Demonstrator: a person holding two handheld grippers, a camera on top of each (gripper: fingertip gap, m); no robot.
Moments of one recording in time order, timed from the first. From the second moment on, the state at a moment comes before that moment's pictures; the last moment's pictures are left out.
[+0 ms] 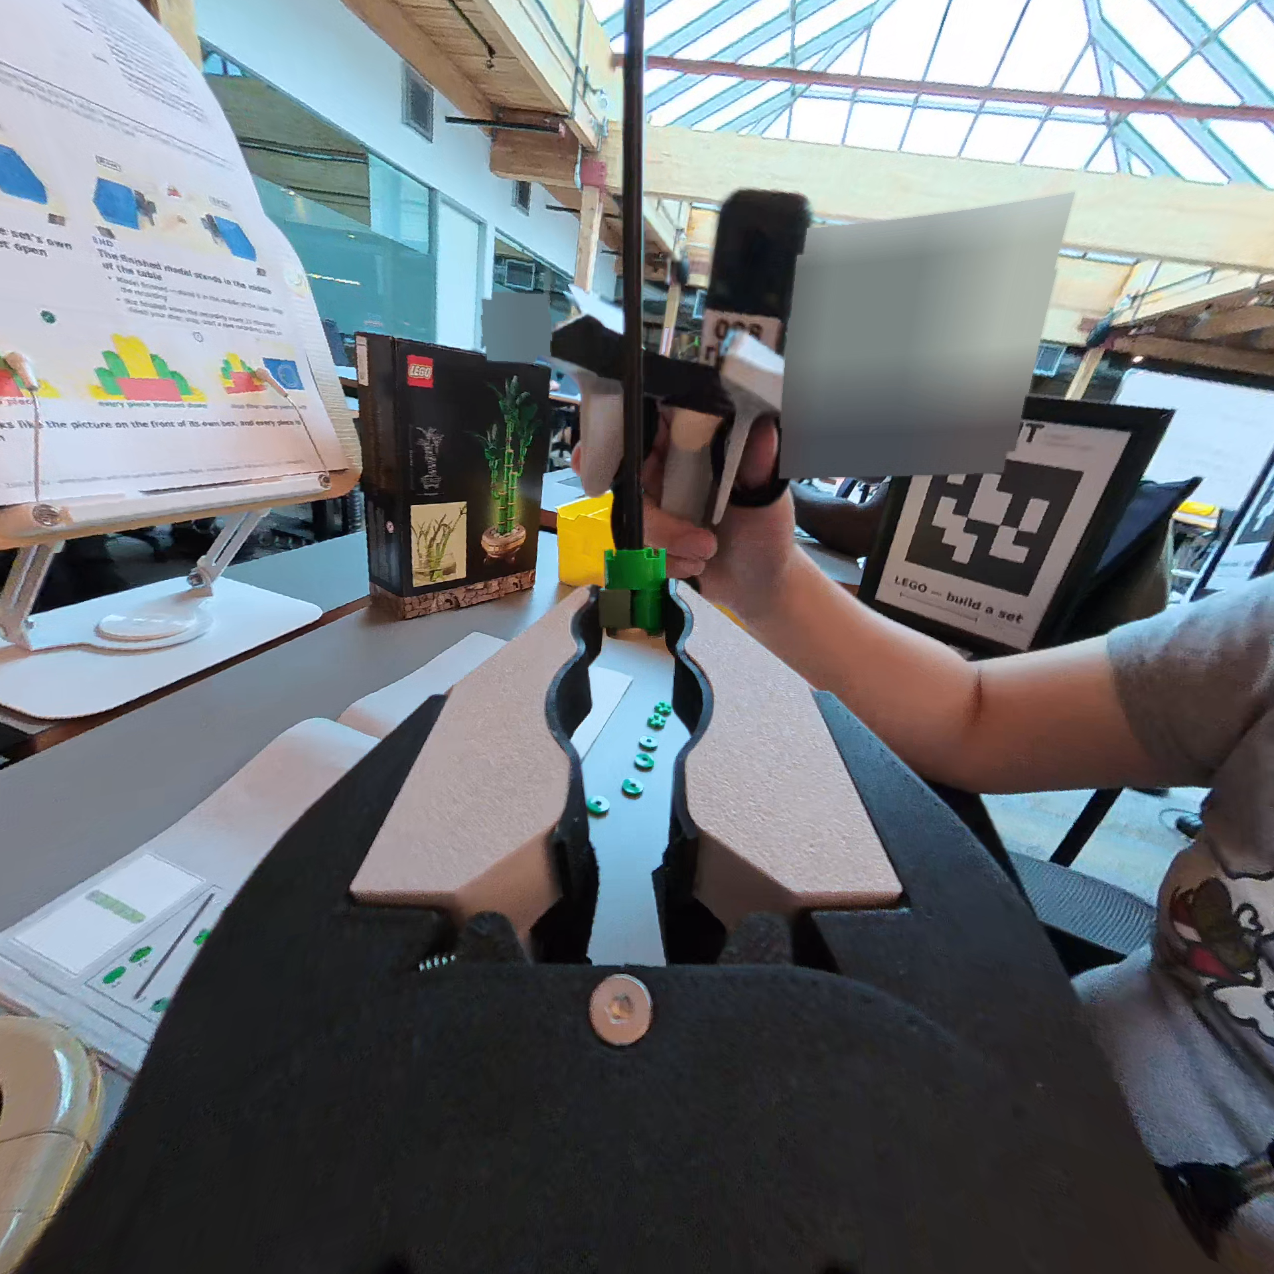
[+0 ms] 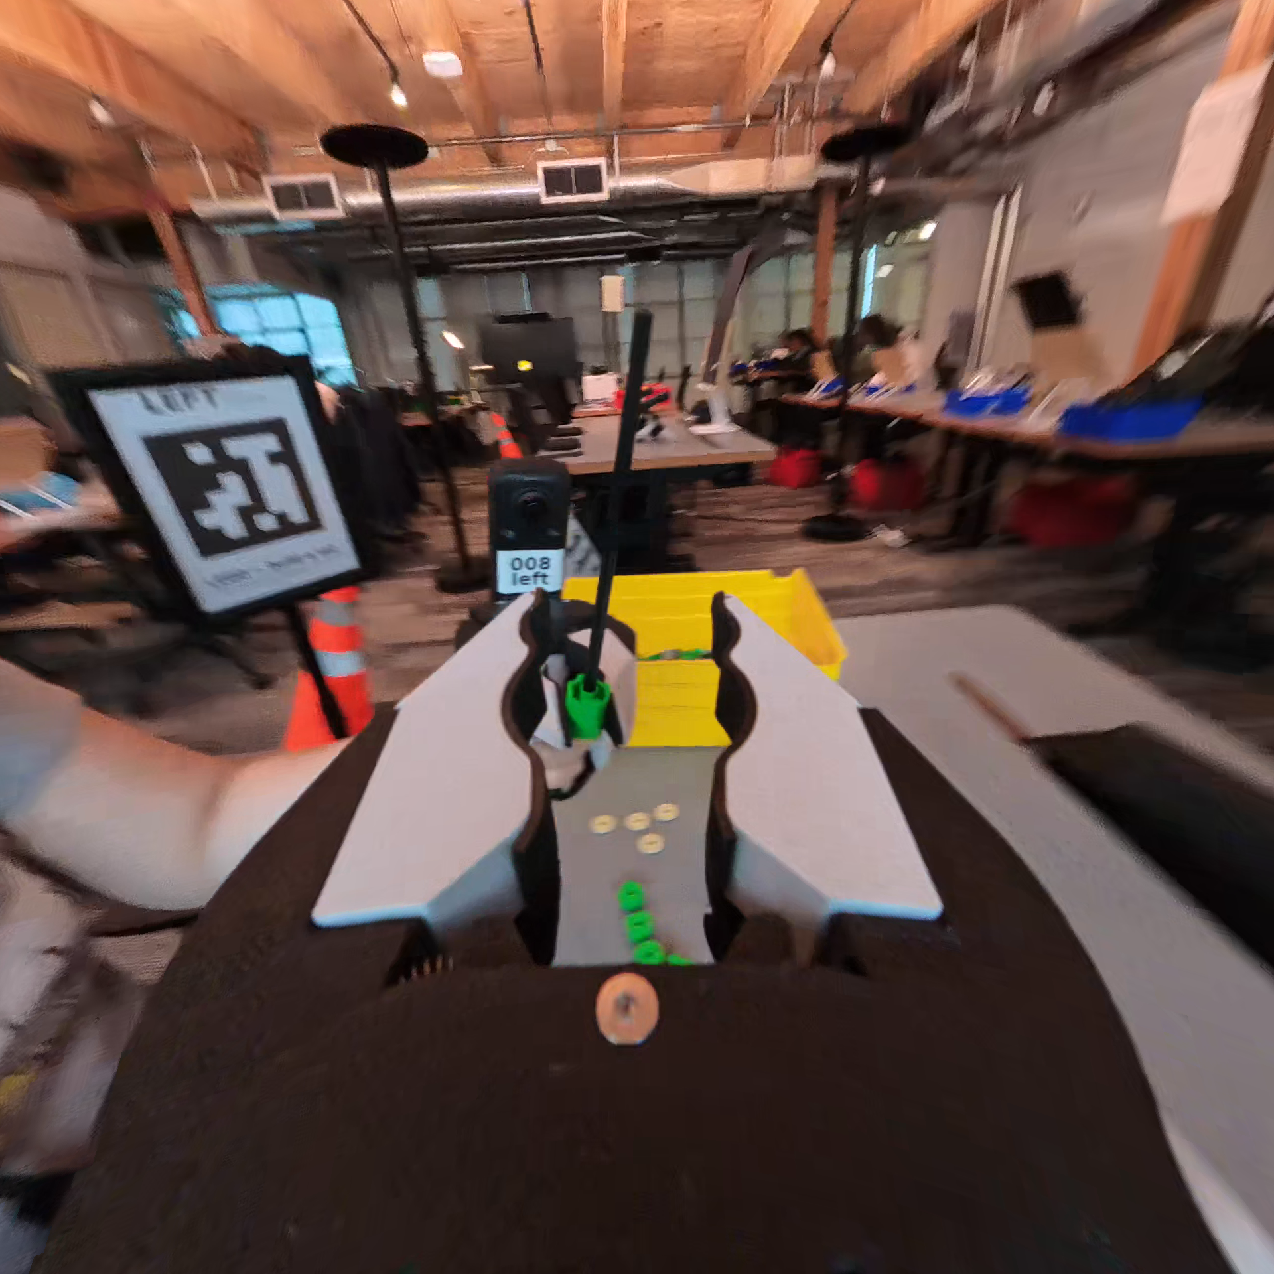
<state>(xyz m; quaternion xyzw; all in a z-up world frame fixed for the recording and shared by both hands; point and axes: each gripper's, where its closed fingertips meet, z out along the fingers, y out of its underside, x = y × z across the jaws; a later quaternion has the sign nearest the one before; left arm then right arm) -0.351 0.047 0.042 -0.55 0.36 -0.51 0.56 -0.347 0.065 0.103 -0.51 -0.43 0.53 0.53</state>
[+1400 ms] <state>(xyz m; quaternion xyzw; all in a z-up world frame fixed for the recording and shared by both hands) -0.335 0.047 -0.004 -0.59 0.47 -0.38 0.54 -0.357 0.043 0.054 -0.50 -0.56 0.47 0.47</state>
